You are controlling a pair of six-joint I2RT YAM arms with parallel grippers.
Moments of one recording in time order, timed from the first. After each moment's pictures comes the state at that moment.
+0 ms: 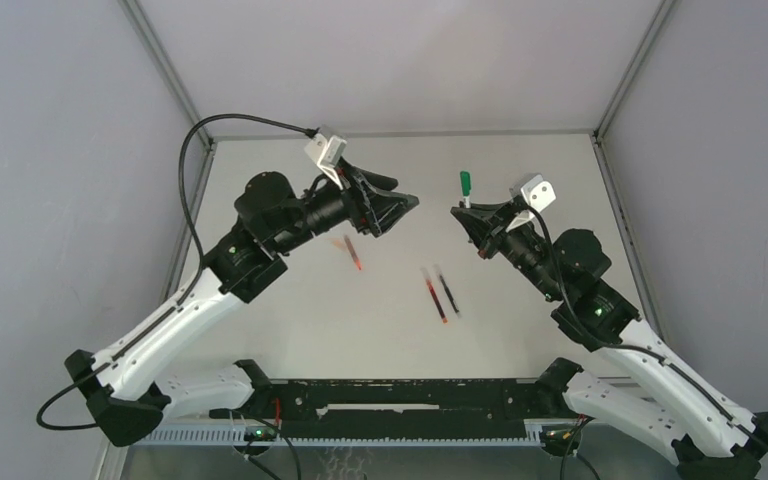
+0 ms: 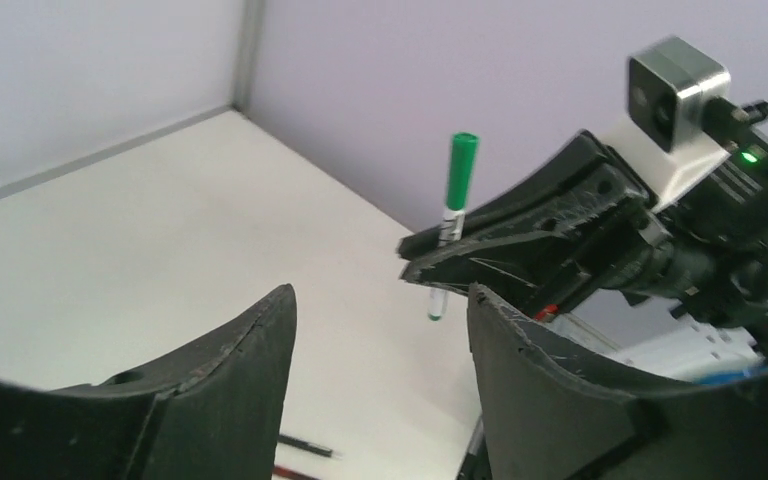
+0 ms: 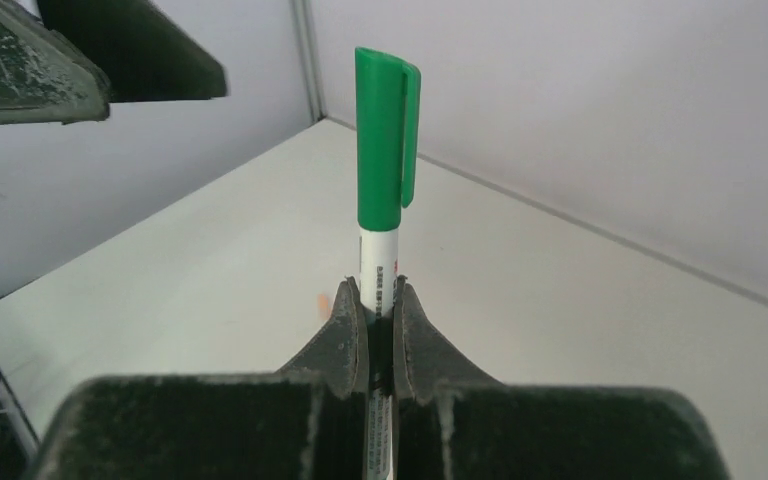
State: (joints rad) left arm -0.81 1.12 1.25 -0.04 0.26 -0.39; right arm 0.73 0.74 0.86 -0.01 0.02 0.03
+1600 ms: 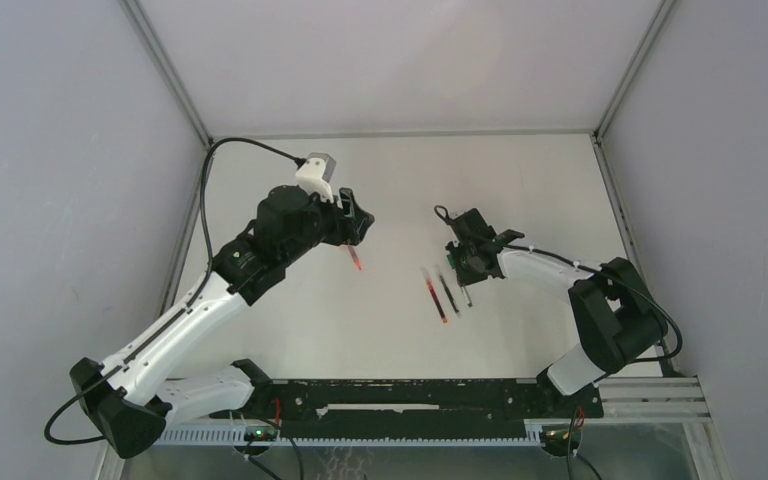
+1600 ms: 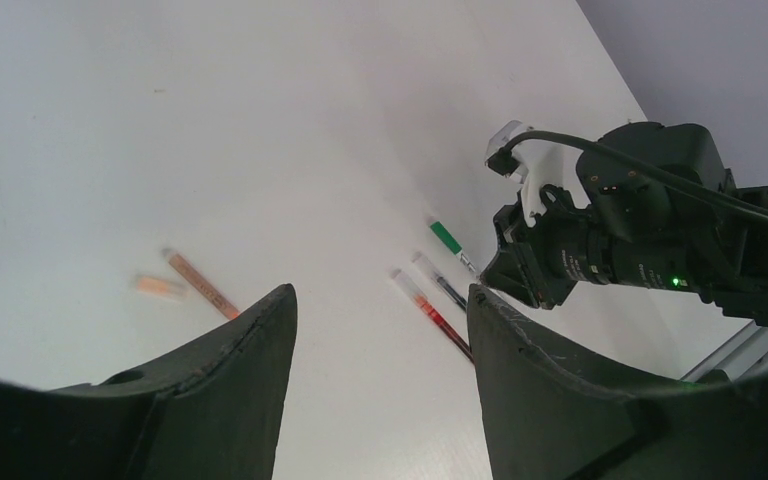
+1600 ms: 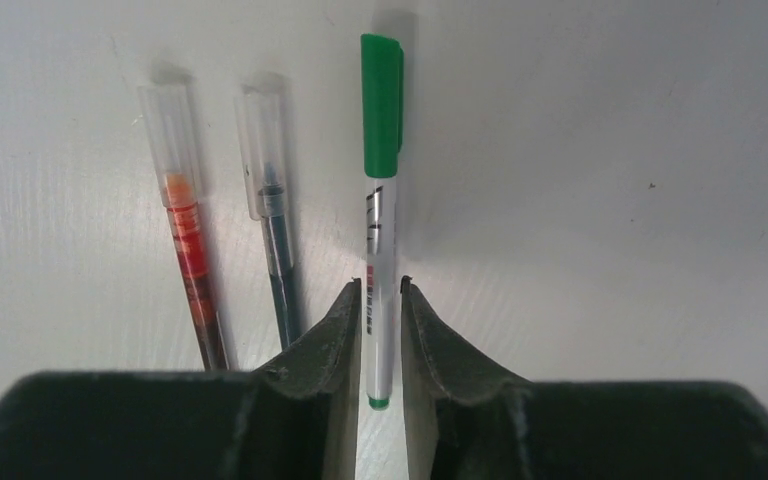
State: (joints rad) left arm -0.68 1.07 1.07 -0.35 -0.09 -0.38; right arm 0.54 1.55 0.88 -0.47 0.06 0.22
